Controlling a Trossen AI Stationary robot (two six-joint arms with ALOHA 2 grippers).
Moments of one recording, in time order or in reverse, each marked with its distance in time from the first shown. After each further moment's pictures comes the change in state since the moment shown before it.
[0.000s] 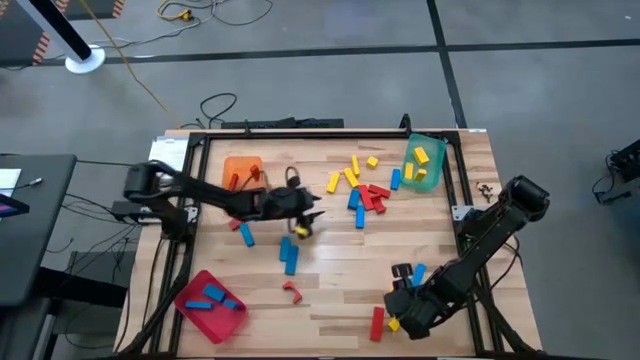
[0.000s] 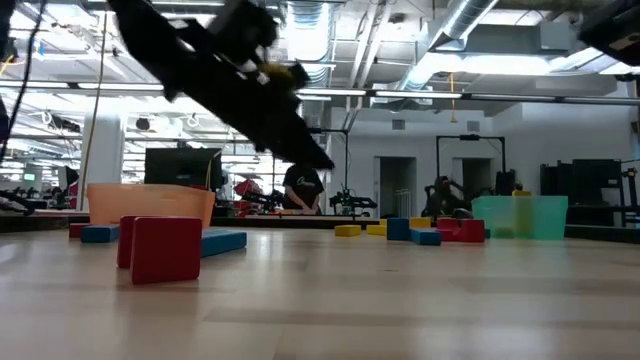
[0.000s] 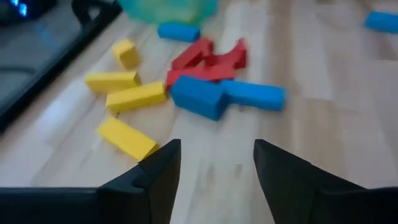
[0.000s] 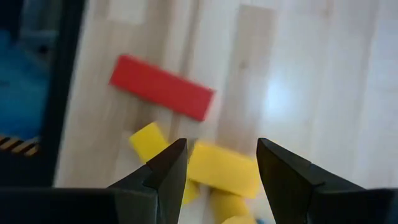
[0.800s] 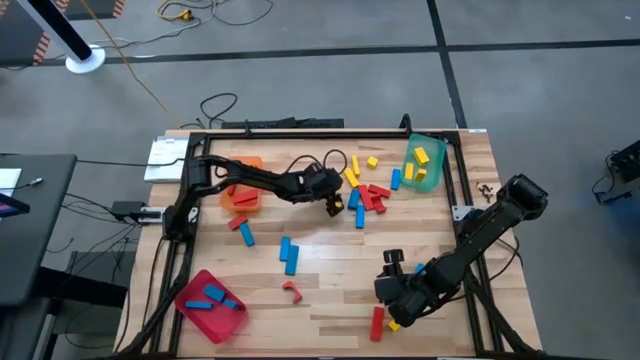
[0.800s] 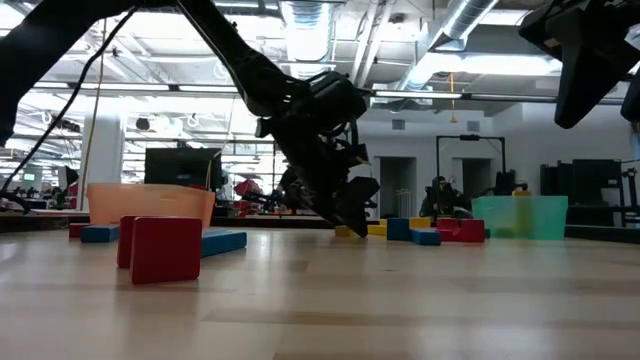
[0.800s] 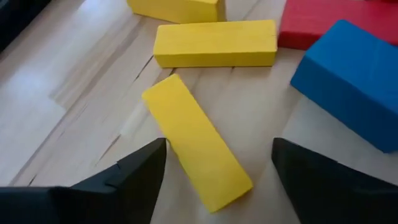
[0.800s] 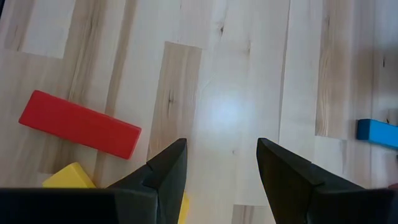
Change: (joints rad) left arm 0.163 0.451 0.523 -0.443 -0.087 -0.161; right arm -0.073 -0.002 0.000 -0.006 0.163 -0.102
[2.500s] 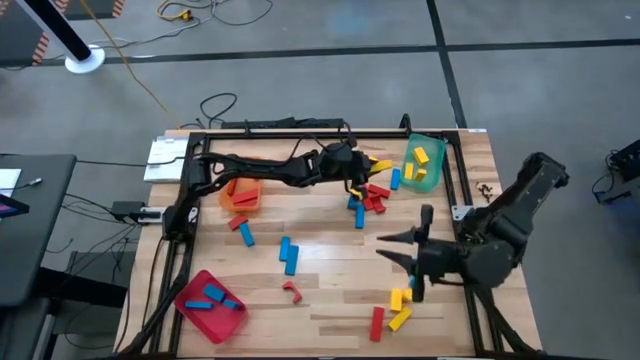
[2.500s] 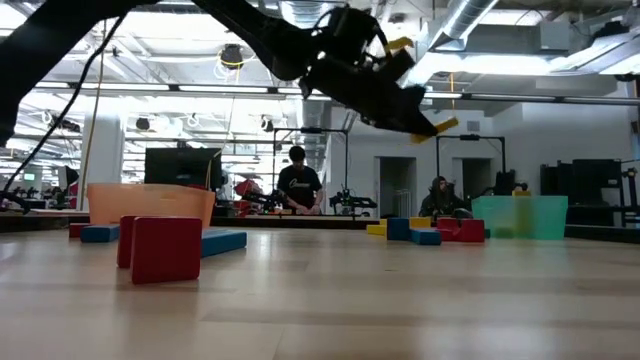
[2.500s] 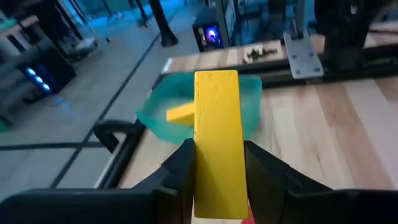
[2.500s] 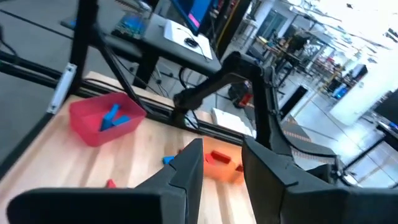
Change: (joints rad) left arm 0.015 -0.010 0.286 0.266 0.271 0.441; right arm 0.051 -0.339 0.228 0.390 0.579 -0.703
